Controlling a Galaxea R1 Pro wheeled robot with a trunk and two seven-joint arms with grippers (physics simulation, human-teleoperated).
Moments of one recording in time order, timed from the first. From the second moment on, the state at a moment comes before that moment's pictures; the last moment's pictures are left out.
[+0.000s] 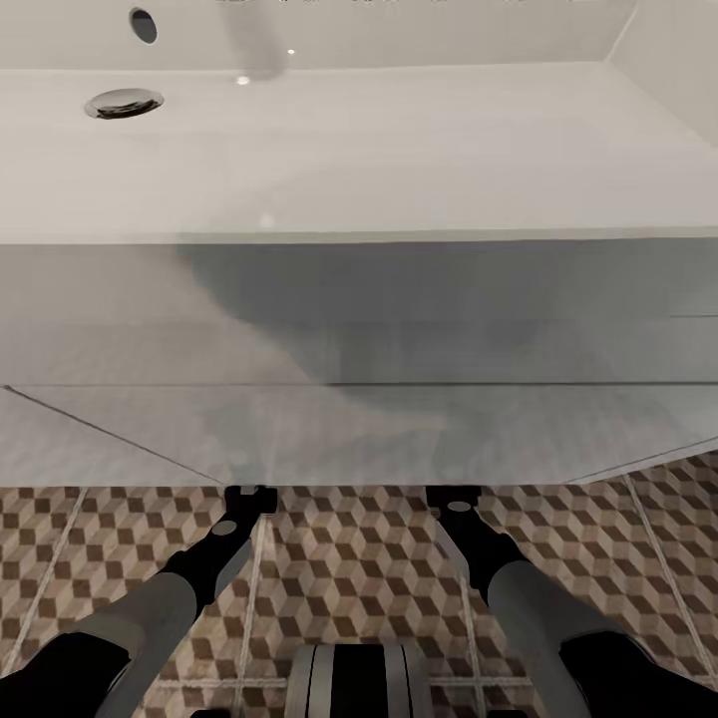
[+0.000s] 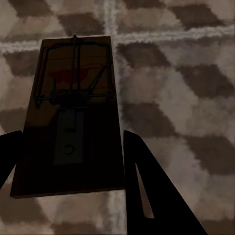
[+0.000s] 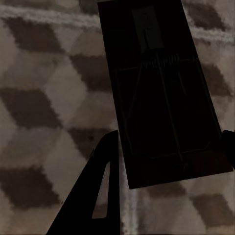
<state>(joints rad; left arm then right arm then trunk) -0.84 0.00 -0.28 -0.29 0.19 -0.20 0.12 -0.85 0.11 0.15 -0.38 -0.01 0.06 -0.33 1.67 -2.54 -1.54</state>
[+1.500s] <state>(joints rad) -0.84 0.01 -0.28 -0.29 0.19 -0.21 0.12 -0.85 0.11 0.15 -0.37 -0.01 0.03 -0.33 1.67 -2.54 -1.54</state>
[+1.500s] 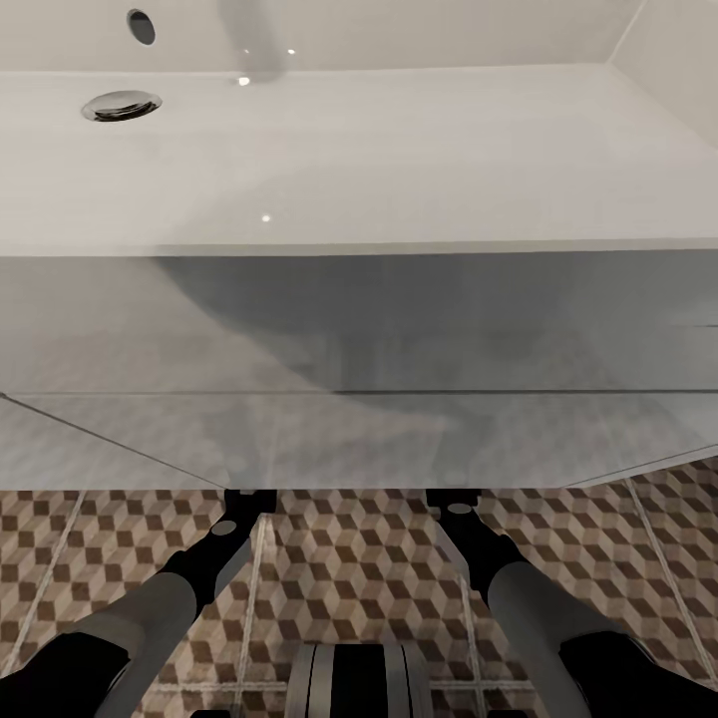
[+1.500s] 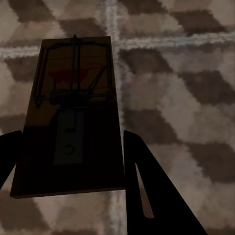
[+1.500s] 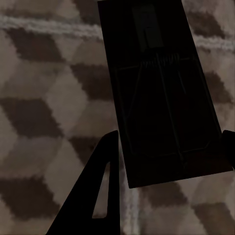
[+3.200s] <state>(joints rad) -0.83 0.01 -0.27 -0.18 0.20 -0.21 0.11 -0.85 0.11 0.14 -0.13 -0.01 -0.15 -0.31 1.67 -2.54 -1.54</state>
